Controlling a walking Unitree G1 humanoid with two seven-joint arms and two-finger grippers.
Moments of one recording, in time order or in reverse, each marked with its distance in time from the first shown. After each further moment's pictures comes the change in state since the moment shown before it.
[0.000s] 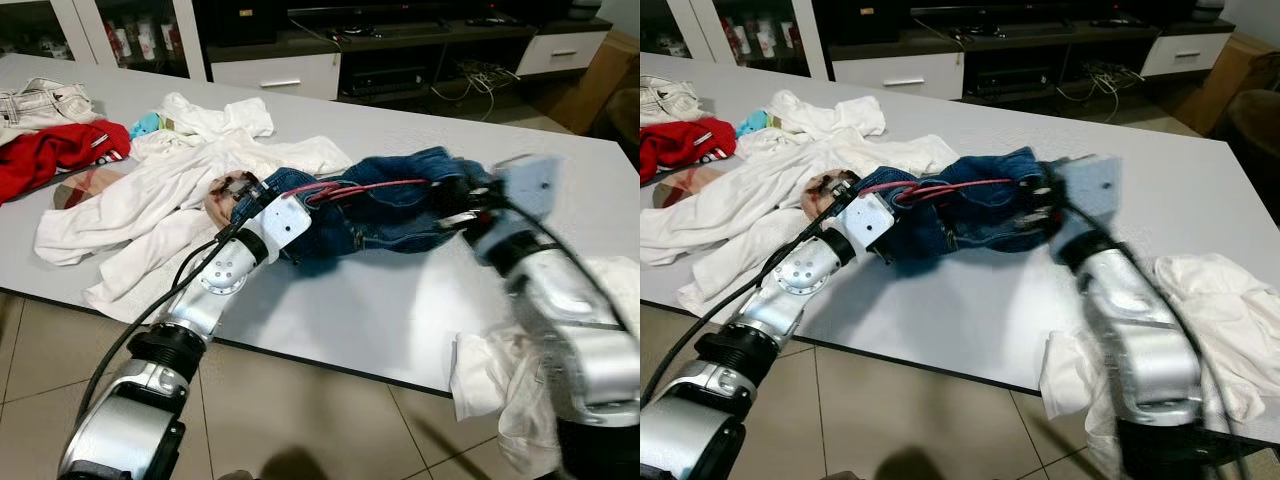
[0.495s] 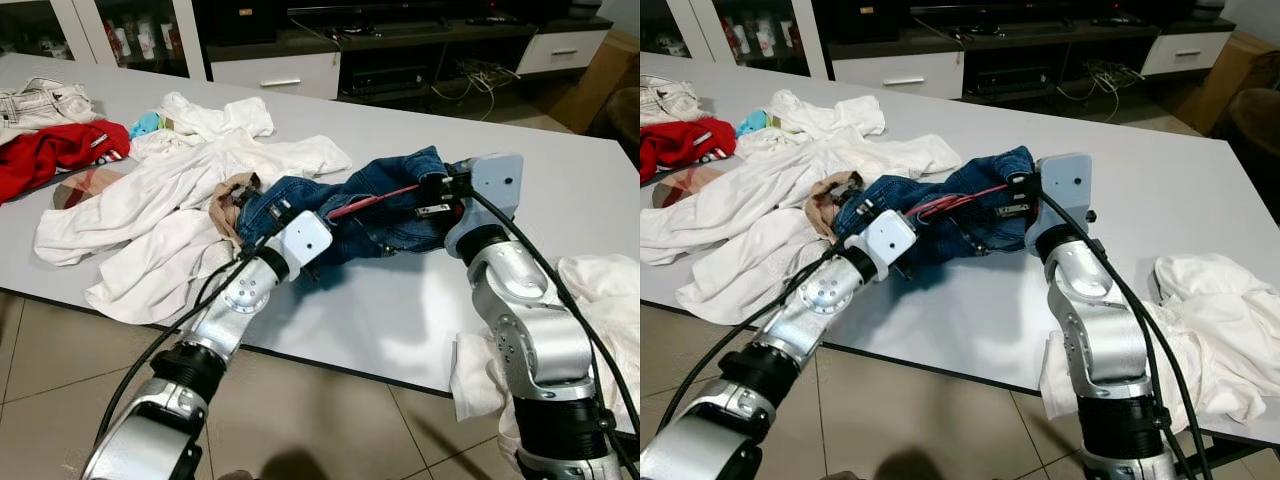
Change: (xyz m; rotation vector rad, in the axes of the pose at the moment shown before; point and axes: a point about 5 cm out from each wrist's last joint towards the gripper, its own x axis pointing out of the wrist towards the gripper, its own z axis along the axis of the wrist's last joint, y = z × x) left arm 0.001 -0.034 0.003 -0.053 0.001 -0.032; right arm 0.022 0.007 -0.011 0.022 0.024 -0.134
